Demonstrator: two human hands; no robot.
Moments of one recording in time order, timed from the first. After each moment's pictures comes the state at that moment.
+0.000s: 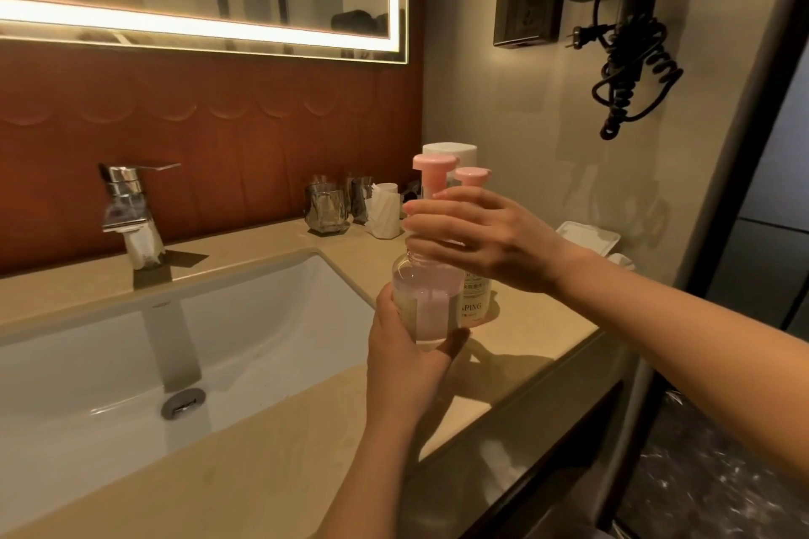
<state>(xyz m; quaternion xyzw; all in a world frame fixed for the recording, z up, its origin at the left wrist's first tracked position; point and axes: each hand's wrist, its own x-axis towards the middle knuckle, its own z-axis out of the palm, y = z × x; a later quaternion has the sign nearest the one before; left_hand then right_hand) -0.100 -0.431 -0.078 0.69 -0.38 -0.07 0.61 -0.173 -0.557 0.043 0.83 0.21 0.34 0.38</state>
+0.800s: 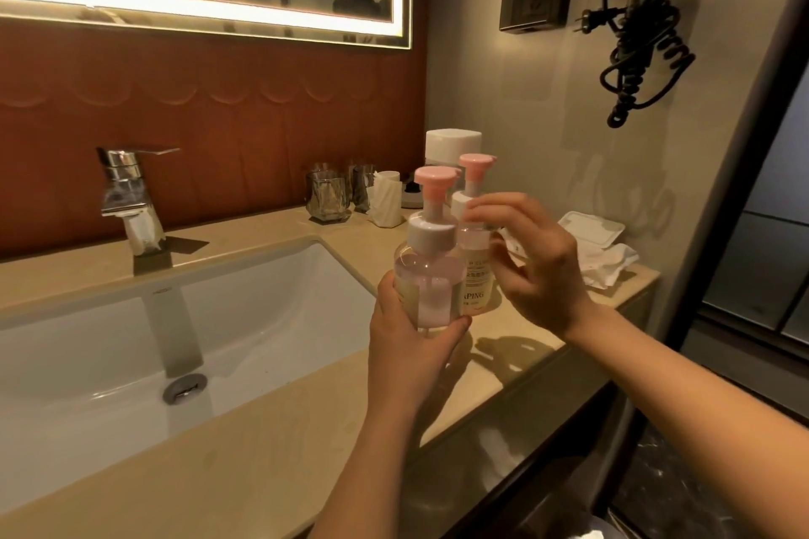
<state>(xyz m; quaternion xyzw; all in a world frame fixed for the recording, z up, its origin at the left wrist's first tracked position) -0.099 -0.430 -0.080 0.69 -0.38 -0.07 0.61 -0.197 -0.538 -0.001 0.83 0.03 0.56 0.01</state>
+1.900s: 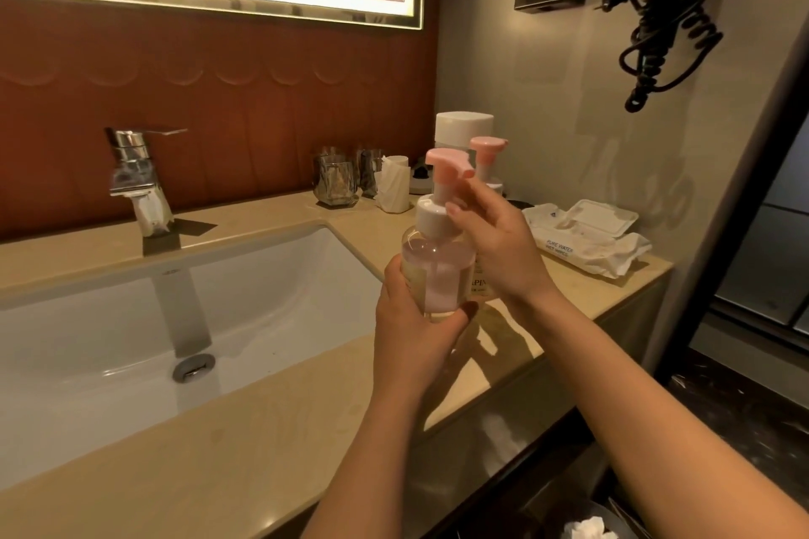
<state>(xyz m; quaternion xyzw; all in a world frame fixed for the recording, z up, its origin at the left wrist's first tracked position) -0.101 -0.428 -0.077 0.68 -0.38 -0.08 0.63 -0.166 -0.502 0.003 0.75 -0.14 0.43 -0.49</state>
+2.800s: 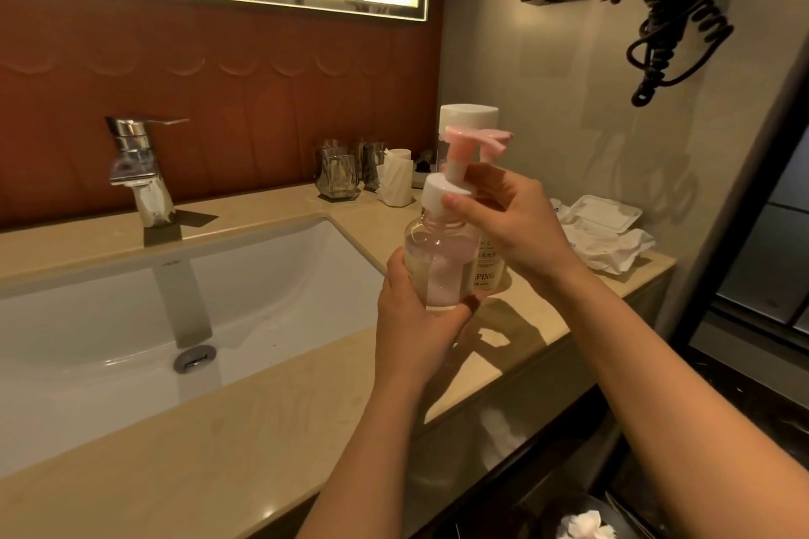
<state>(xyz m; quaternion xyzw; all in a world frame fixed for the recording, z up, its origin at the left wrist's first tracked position) -0.100 -0.427 -0.077 0.68 -0.39 -0.09 0.62 -0.175 -0.505 0.023 0.79 -0.14 0.41 -0.44</state>
